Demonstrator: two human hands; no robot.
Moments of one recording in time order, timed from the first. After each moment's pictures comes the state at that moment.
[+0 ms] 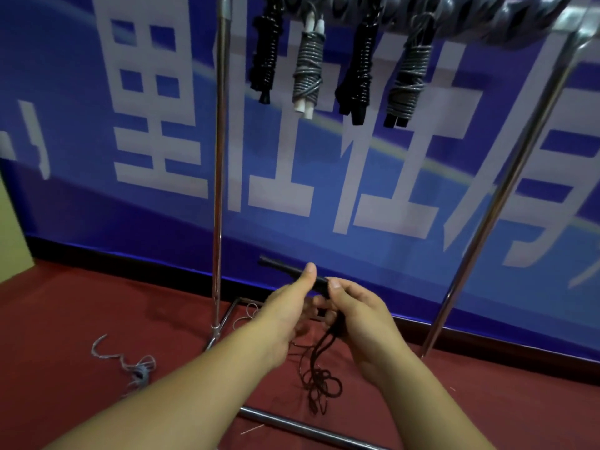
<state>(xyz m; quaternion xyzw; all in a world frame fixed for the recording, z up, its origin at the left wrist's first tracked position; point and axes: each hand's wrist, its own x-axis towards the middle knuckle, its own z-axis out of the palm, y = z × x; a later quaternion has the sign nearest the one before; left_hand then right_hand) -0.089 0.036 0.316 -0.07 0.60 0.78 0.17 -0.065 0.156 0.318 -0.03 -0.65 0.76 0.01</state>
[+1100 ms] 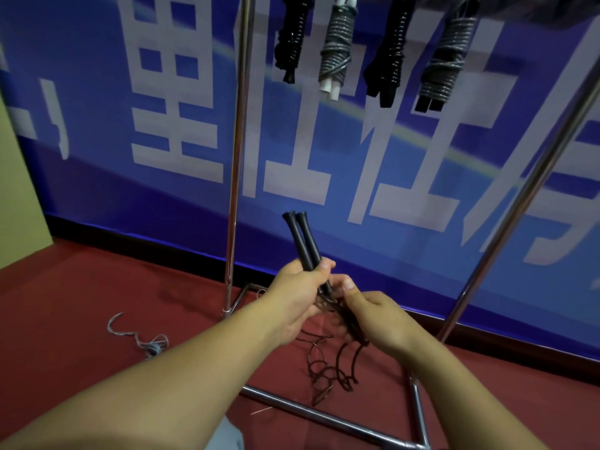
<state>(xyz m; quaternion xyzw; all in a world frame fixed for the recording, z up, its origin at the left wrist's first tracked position) -0.088 0.022 0.319 -0.01 0.56 0.82 0.13 -0.068 0.171 0.314 0.02 -0.89 0.45 -0.08</state>
